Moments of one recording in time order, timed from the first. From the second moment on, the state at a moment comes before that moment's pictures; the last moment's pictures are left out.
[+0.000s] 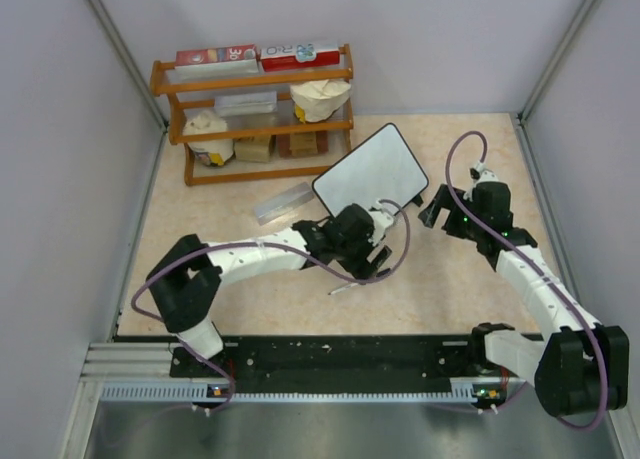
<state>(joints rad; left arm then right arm) -0.95 1.63 1.12 -0.32 0.06 -0.14 0.11 1.07 0.68 -0.25 -0.16 0.43</state>
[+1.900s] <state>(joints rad) -0.75 1.10 1.10 -0.41 0.35 -0.25 0.46 1.06 0.79 0.21 -0.66 0.78</state>
